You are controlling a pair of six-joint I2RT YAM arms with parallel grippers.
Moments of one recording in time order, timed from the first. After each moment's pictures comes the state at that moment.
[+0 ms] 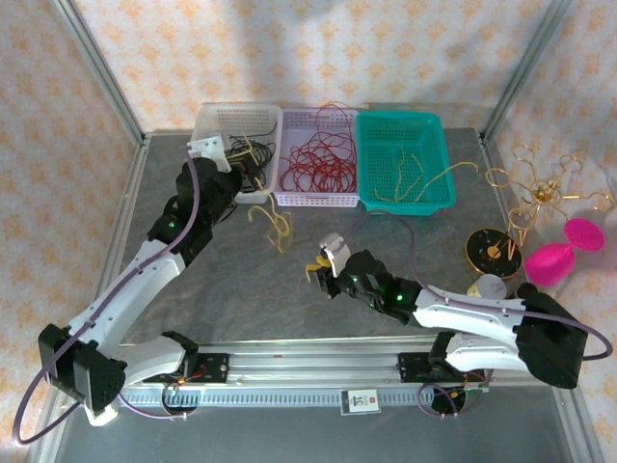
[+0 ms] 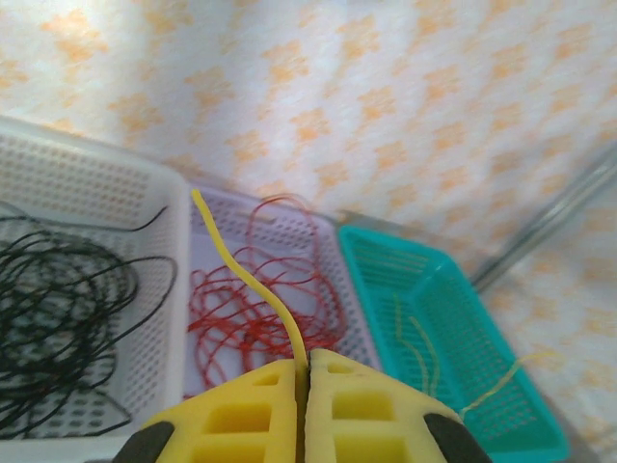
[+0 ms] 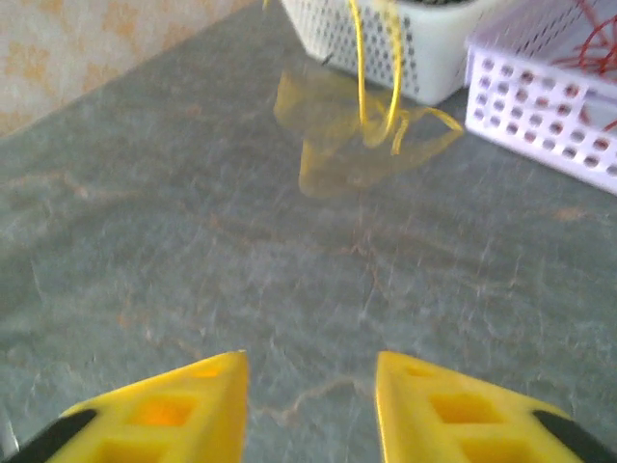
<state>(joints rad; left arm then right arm) -0.39 1.13 1.04 -0.05 -0.08 -0.51 1.02 1.15 0.50 0.21 0.09 0.23</state>
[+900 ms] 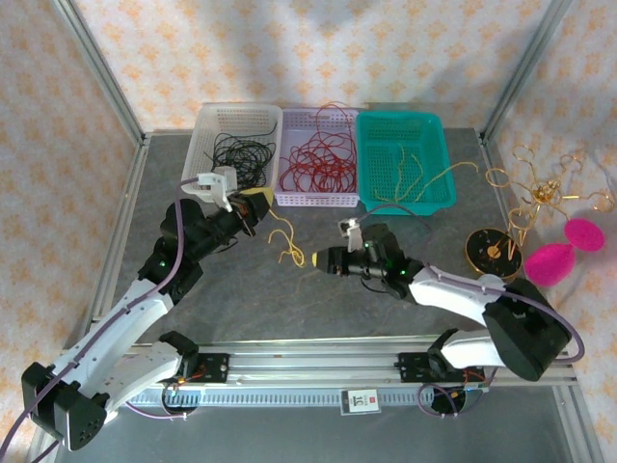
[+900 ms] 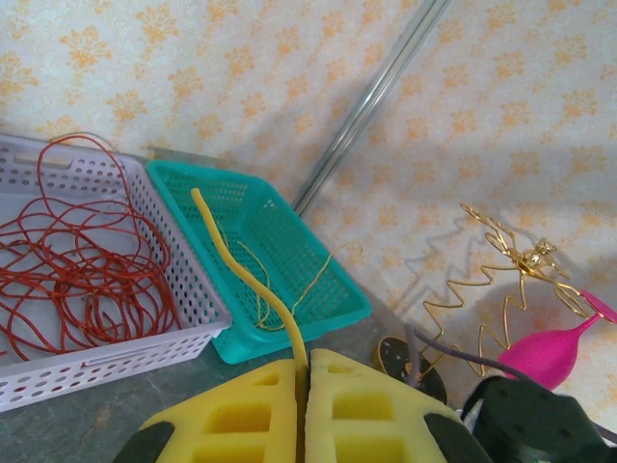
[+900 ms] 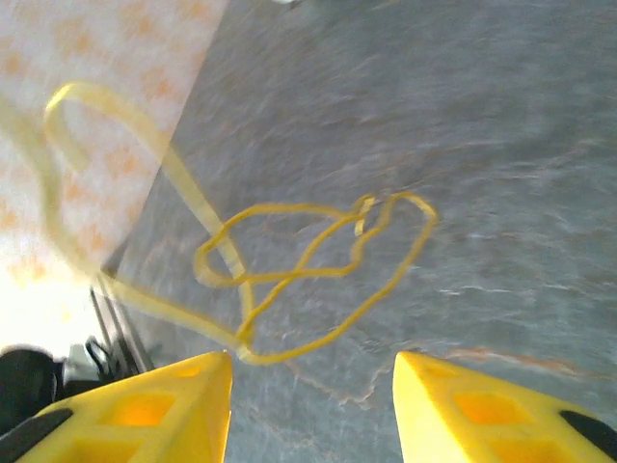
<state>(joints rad) -0.44 0.90 0.76 0.11 0.27 -0.54 0.72 1.27 0.51 0.28 -0.41 0.59</state>
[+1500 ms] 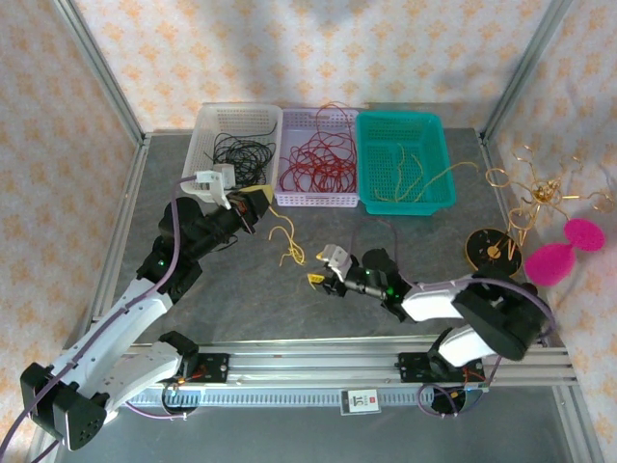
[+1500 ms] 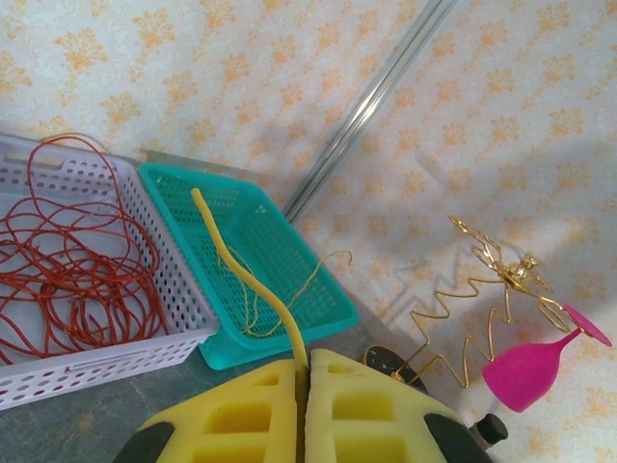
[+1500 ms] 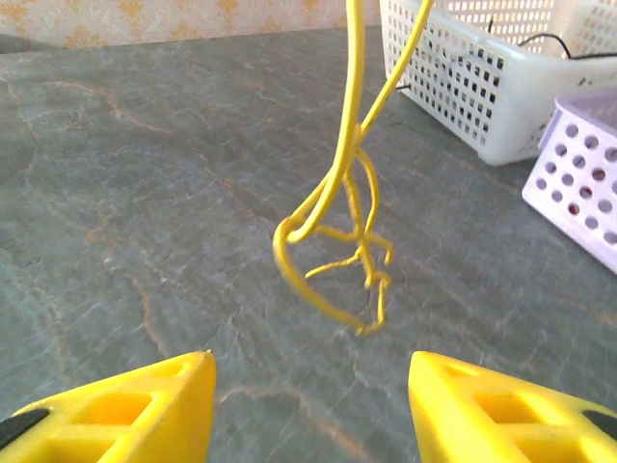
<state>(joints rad) -0.44 0.91 0.79 0.10 0.27 -0.59 0.79 1.48 0.34 0.85 -0.31 -0.21</state>
